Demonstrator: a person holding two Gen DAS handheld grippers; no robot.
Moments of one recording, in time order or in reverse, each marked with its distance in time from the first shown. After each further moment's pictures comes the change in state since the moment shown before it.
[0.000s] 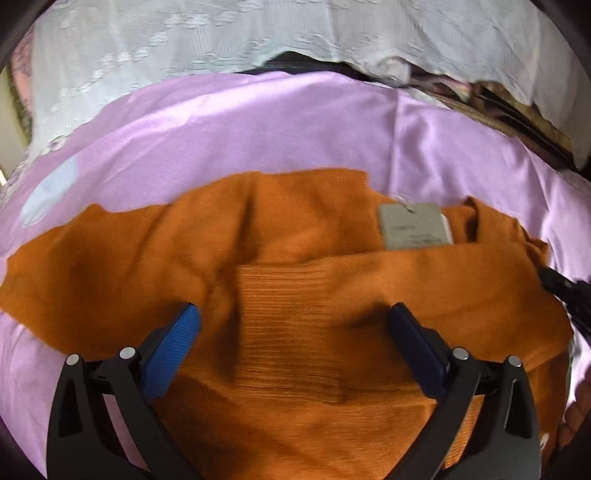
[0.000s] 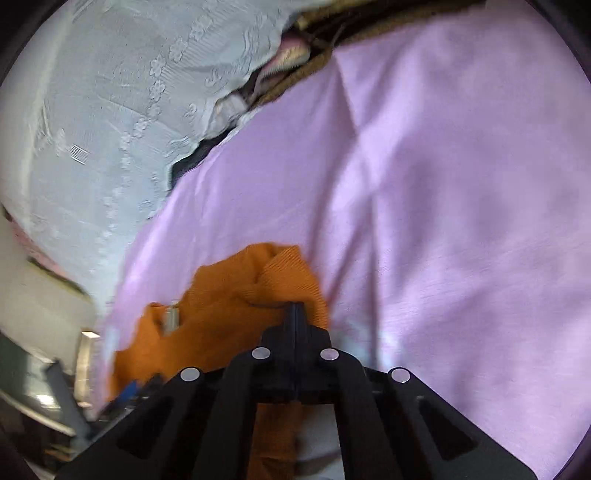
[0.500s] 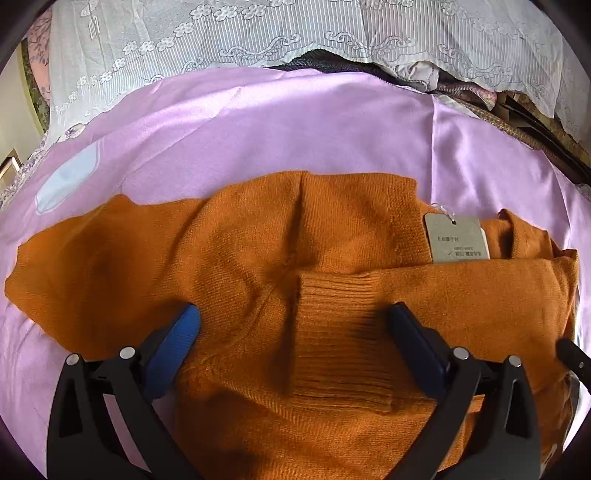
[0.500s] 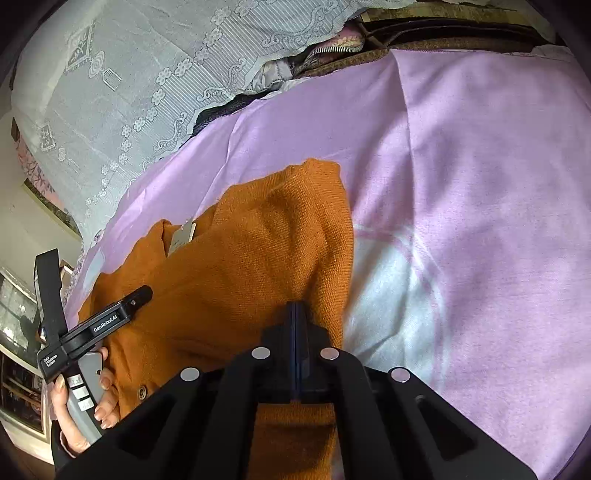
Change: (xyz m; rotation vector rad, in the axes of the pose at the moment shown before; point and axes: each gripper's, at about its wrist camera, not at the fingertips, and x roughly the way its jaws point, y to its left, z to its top) left arm 0.008 0.018 0.002 -0.036 0.011 0.039; right arm -0.015 0.026 -0.041 -0.215 0.088 -0.029
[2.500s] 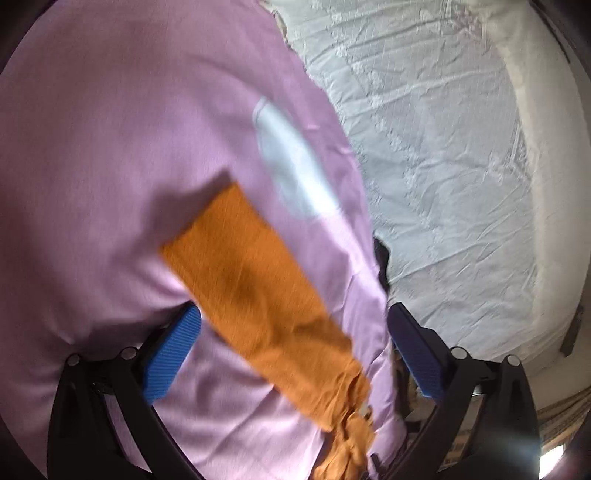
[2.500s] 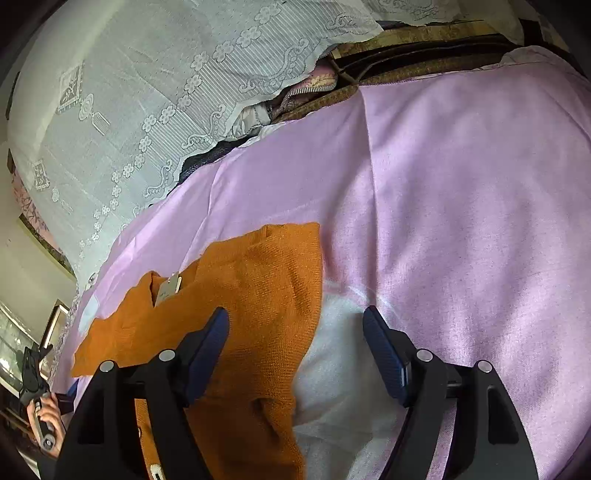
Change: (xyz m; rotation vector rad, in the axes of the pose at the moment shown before) left arm -0.007 0.335 -0.060 -1.005 -0.162 -0.636; right arm -0.014 -0.007 0.004 0.073 -0.164 -0.027
